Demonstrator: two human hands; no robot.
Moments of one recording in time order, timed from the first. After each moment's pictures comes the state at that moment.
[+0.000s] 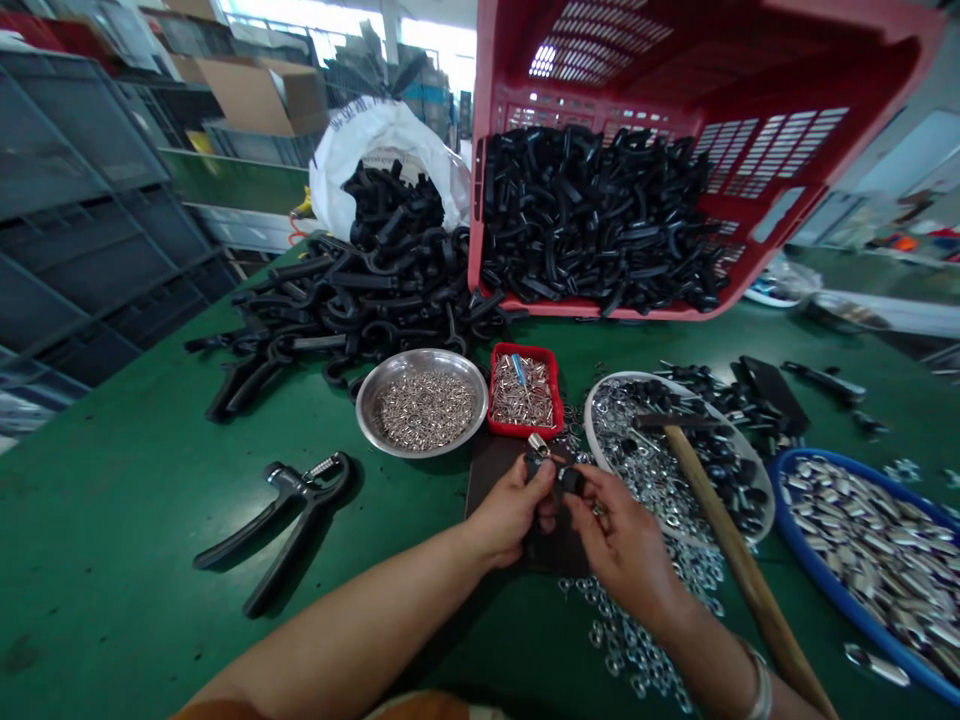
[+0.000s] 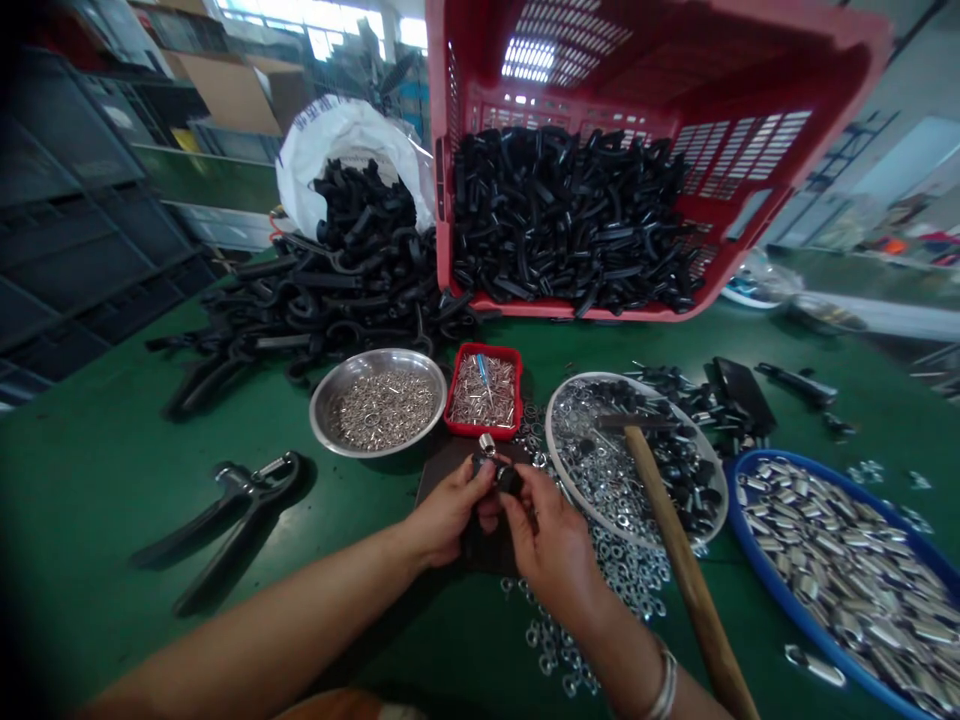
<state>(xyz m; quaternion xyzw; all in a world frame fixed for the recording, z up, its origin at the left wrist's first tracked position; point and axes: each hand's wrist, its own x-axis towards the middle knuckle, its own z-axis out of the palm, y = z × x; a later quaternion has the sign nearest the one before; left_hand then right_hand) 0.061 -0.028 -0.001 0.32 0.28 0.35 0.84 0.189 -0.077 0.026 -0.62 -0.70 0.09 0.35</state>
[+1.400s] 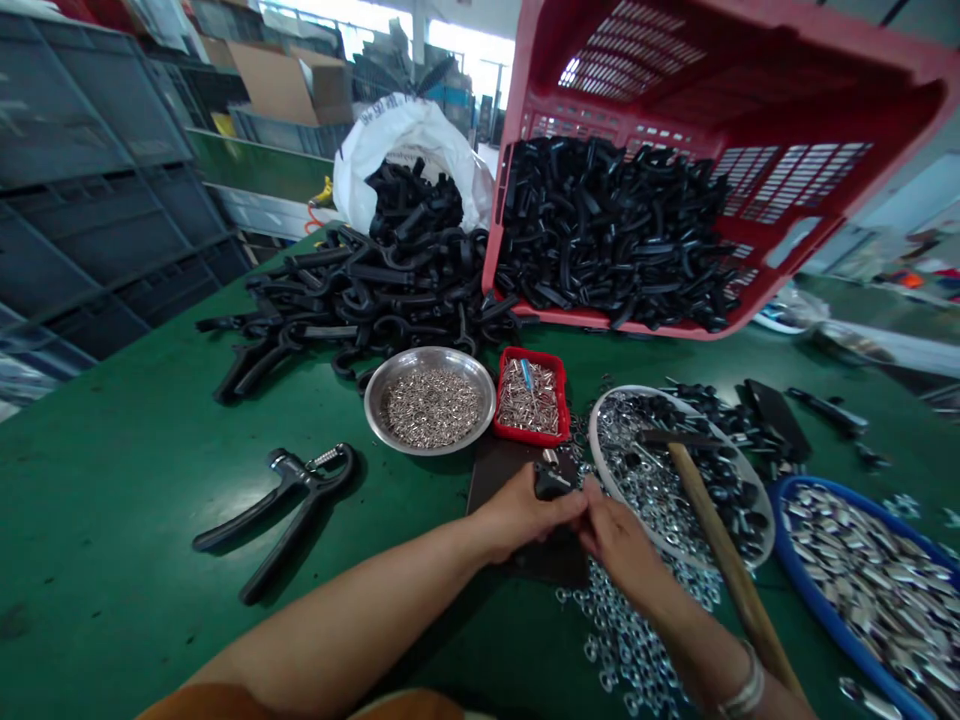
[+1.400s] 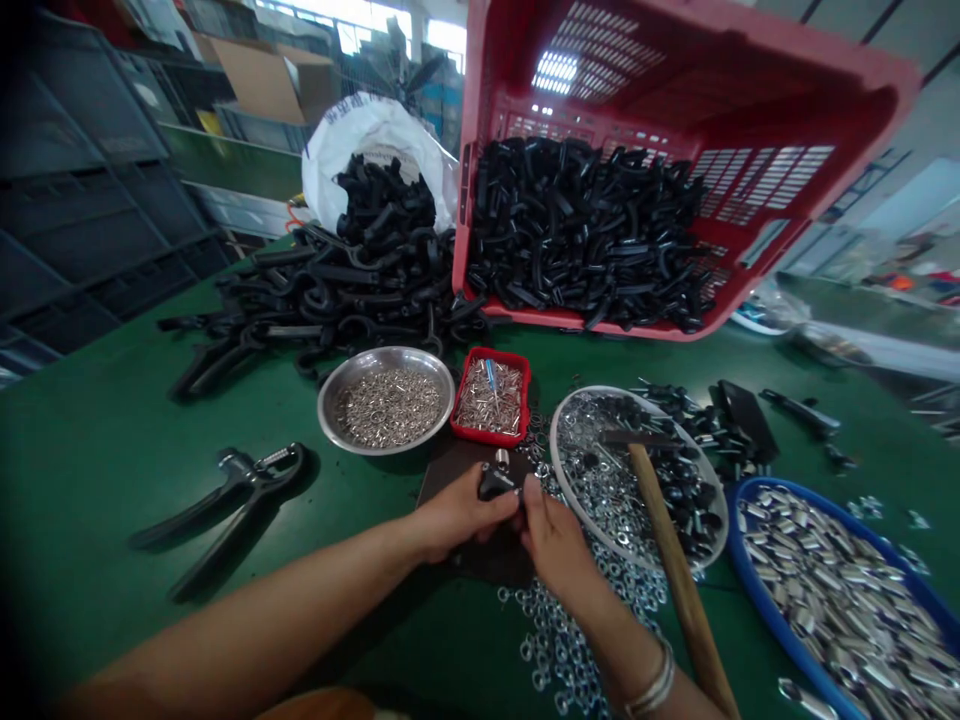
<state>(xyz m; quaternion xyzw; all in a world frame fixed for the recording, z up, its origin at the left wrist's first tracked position) 0.053 -0.018 0.005 0.47 0.36 0.29 0.75 0.187 -0.073 0.029 -0.71 -0.60 0.29 0.22</state>
